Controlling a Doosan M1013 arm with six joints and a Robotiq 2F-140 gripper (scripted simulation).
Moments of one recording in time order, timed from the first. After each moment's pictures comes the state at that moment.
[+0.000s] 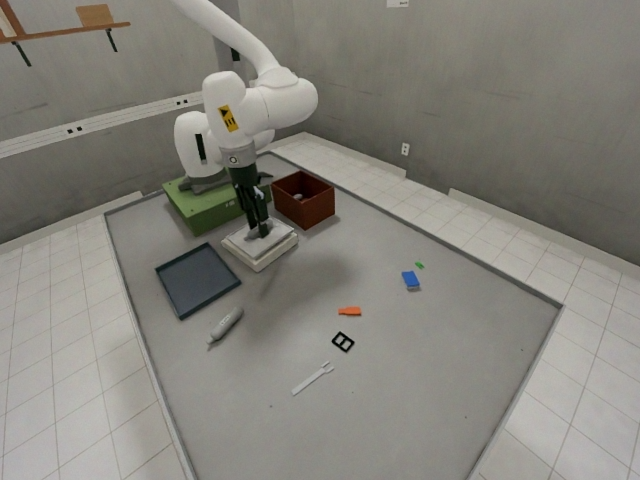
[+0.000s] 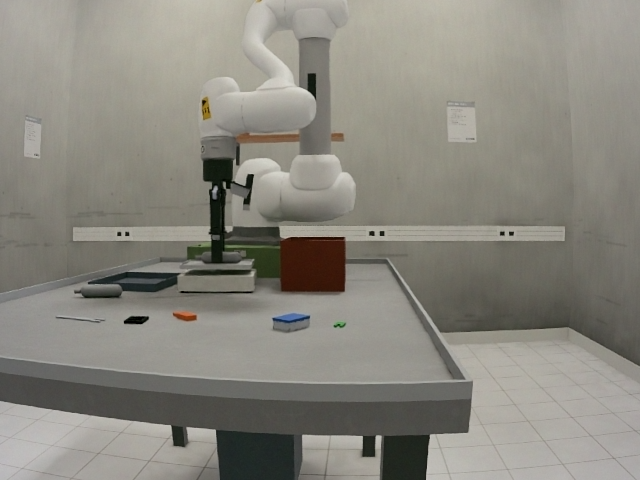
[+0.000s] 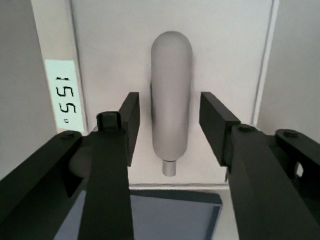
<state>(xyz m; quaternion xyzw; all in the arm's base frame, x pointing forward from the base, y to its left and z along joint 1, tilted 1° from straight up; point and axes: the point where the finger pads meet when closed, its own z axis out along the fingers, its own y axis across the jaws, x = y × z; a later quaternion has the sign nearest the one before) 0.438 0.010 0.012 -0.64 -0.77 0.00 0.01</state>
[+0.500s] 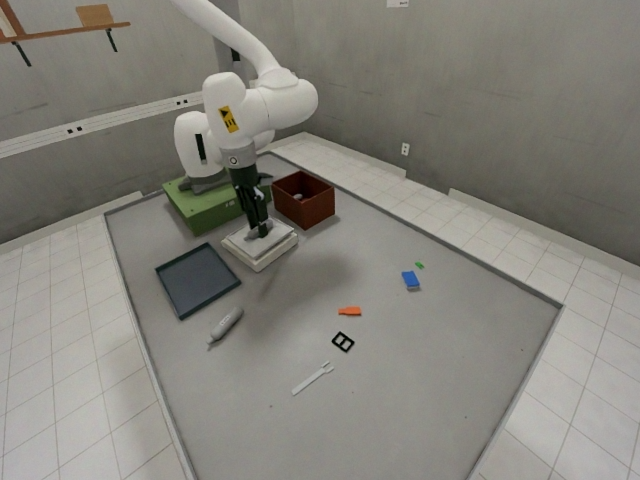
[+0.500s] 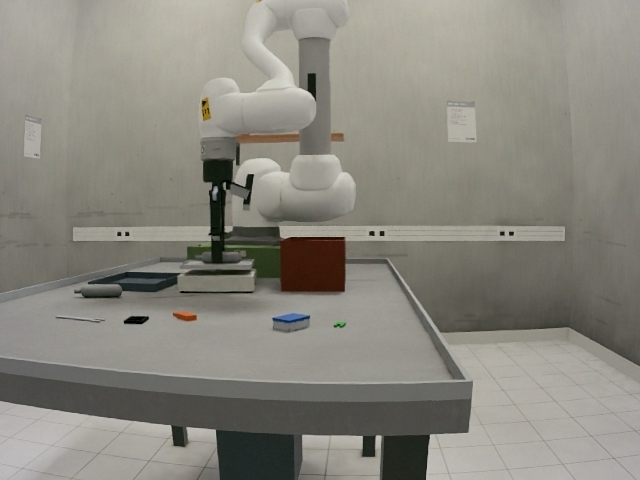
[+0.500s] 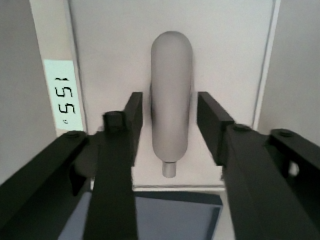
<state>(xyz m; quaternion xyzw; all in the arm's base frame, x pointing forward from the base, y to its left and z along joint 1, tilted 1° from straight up) 0.438 0.010 0.010 -0.64 -0.77 0.00 0.01</state>
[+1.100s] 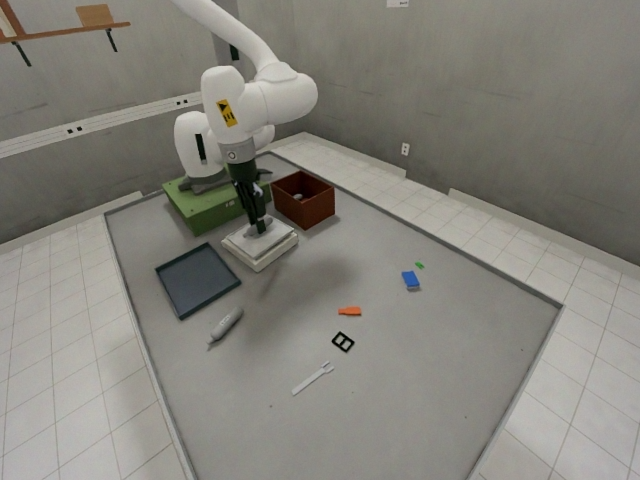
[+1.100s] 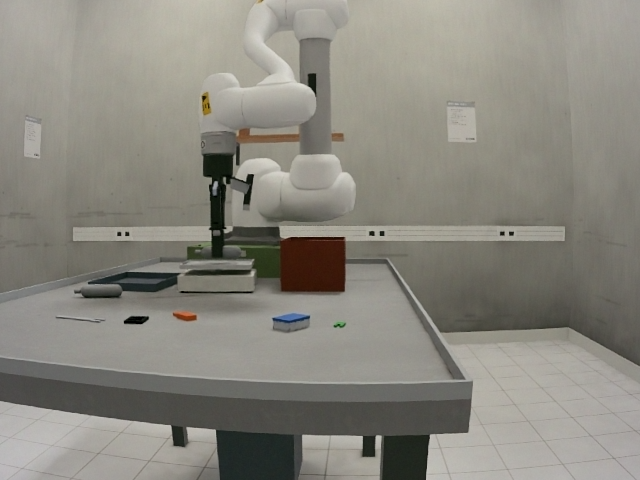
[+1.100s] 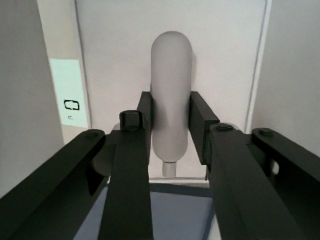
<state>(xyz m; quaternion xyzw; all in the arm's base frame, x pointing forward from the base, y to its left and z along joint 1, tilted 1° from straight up) 0.438 0.010 0.024 -0.64 -0.77 0.00 0.01</state>
